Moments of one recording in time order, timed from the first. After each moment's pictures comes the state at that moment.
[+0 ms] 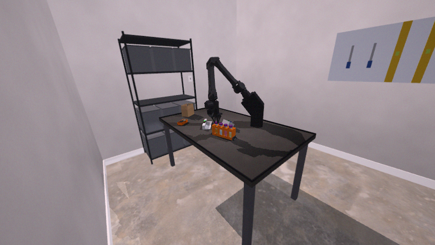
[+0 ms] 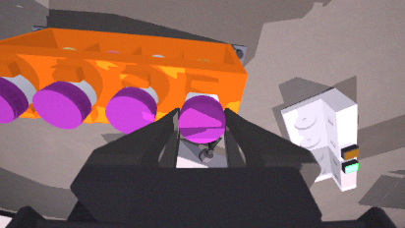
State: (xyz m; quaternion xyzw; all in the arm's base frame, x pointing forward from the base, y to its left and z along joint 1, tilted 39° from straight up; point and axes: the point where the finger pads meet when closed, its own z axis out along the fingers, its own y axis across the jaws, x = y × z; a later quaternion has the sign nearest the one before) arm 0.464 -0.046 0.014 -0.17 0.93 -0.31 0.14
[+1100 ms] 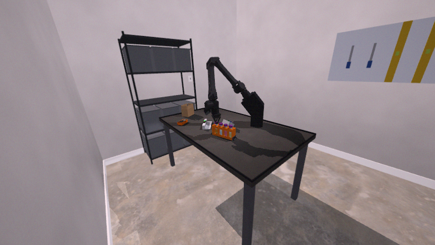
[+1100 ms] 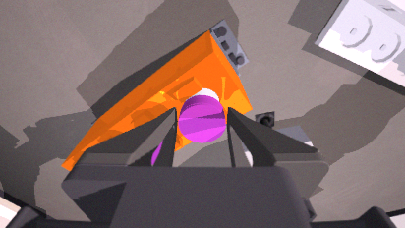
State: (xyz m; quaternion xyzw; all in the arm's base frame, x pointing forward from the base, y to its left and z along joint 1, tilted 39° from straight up) arm 0.464 -0.046 0.015 0.17 0.93 -0.24 0.24
